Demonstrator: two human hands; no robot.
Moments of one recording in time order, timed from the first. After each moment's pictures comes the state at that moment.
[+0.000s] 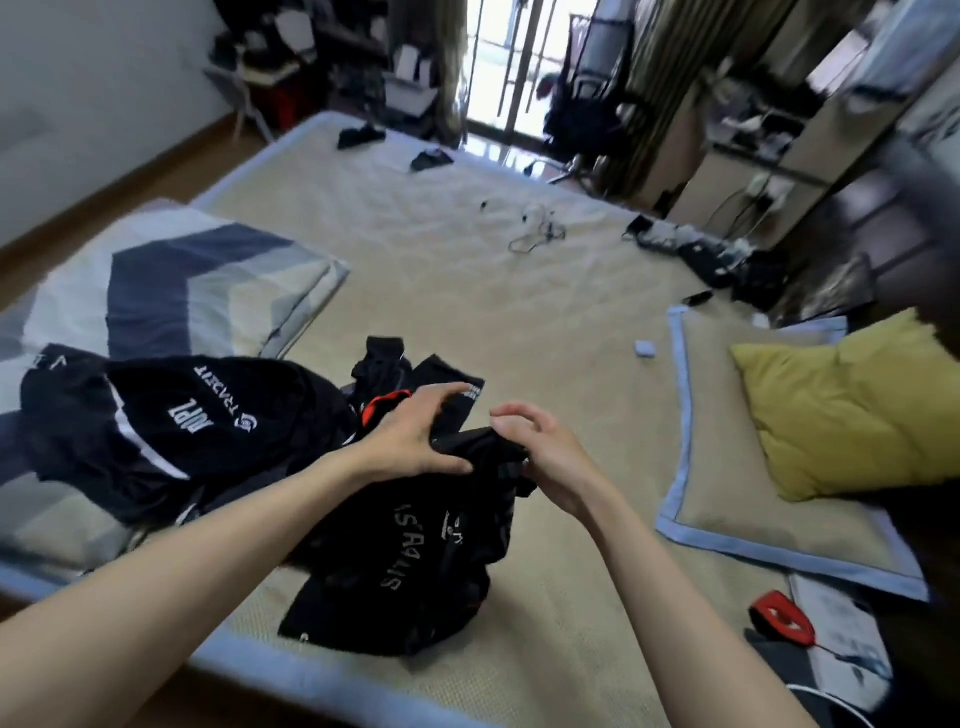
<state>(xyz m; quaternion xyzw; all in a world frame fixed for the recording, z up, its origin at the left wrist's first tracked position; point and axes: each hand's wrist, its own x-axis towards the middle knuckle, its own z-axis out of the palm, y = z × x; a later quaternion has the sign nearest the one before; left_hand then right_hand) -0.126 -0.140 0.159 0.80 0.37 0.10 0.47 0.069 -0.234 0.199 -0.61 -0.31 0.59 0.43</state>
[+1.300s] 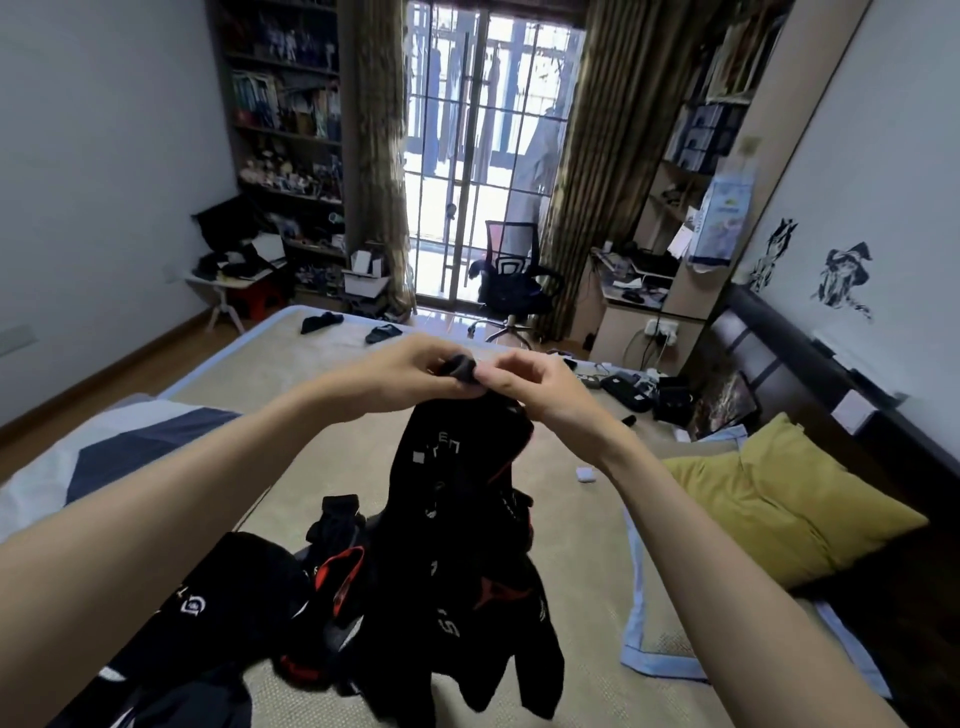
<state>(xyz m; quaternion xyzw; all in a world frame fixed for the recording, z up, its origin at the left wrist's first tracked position) -0.062 -0.134 0.465 0.85 0.20 0.20 0.44 0.130 -0.232 0.453 -0.55 -0.59 0.37 0.46</state>
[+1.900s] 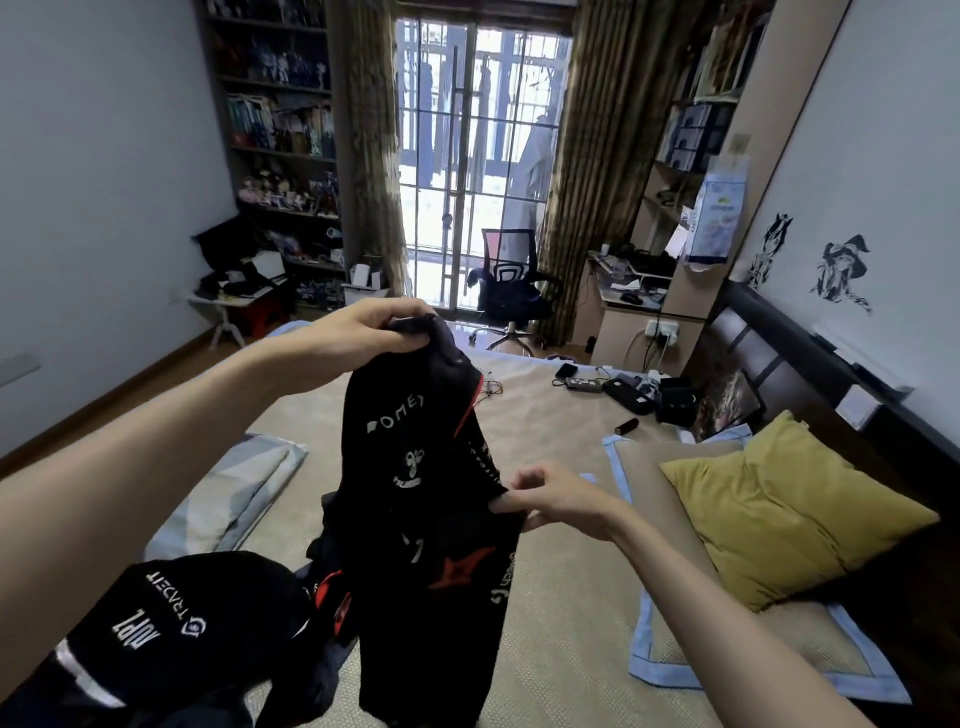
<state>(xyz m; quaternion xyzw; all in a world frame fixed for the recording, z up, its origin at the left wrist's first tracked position) -0.073 -0.120 0.507 0.82 0.22 0.21 0.48 0.181 -0.251 0.355 -0.63 -0.52 0.49 0.30</state>
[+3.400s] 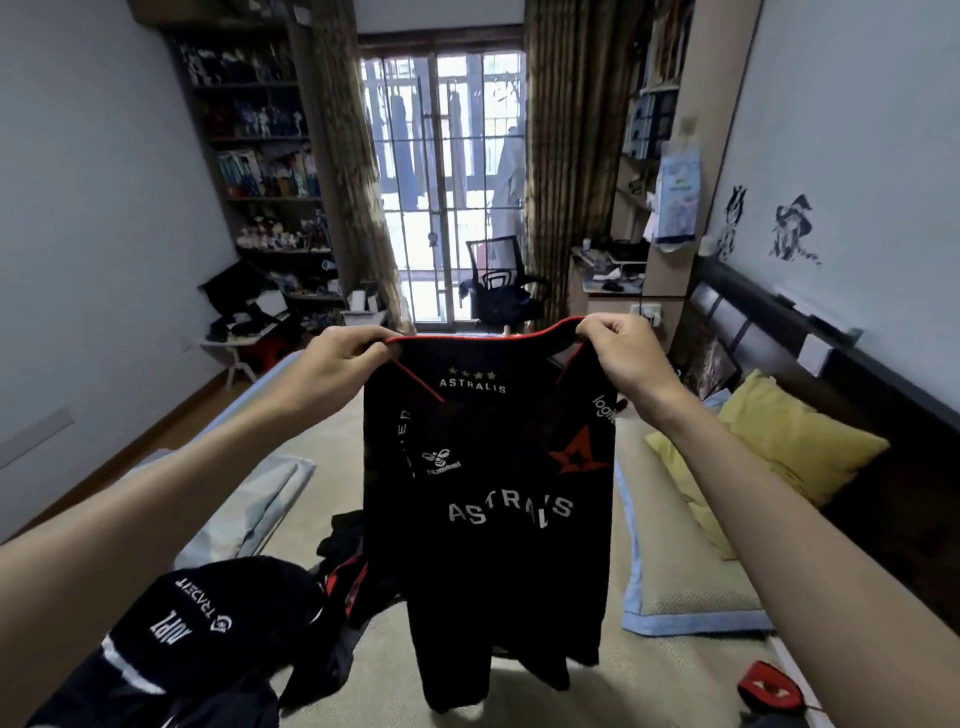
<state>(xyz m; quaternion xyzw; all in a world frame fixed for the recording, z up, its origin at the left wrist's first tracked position) -0.039 -0.228 0.491 0.85 0.31 0.34 0.25 0.255 -0.360 0.481 -0.65 -0.48 0.14 0.57</state>
